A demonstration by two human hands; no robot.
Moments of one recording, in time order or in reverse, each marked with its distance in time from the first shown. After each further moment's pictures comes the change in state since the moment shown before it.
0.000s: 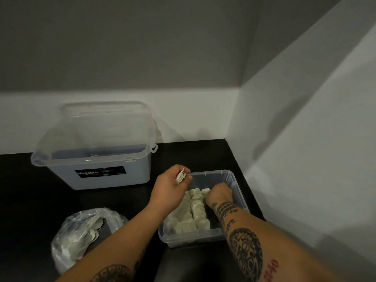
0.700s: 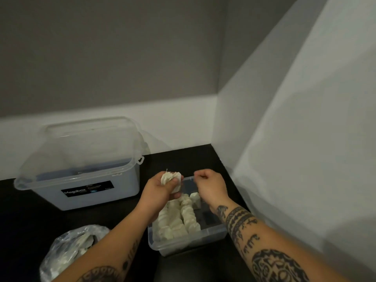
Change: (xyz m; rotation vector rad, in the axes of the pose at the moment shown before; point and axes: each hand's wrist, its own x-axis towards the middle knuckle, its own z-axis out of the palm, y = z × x) left_hand 0.004 0.022 -0.002 -0.479 -0.141 -0.240; right_hand -0.029 0.005 -0.054 0.719 -0.050 -0.246
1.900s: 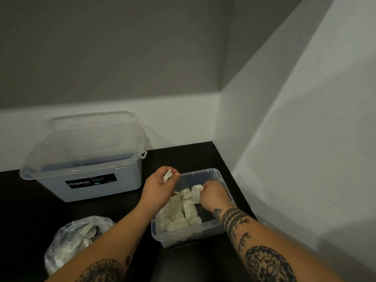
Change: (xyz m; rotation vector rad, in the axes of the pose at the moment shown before) left_hand -0.001 -0.014 -0.007 0.354 0.127 0.219; right_hand 0.004 0.037 0.008 -0.631 -0.047 0.002
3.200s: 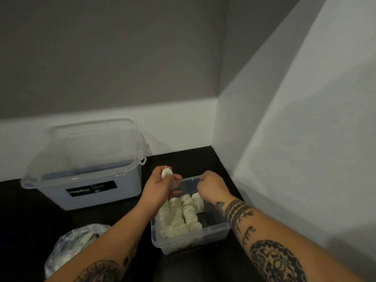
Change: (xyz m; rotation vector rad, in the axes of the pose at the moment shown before) left_hand 0.007 0.011 -0.003 -0.323 -0.081 -0.113; right_hand 0.004 -0.028 -0.029 0.108 -0.007 -0.028
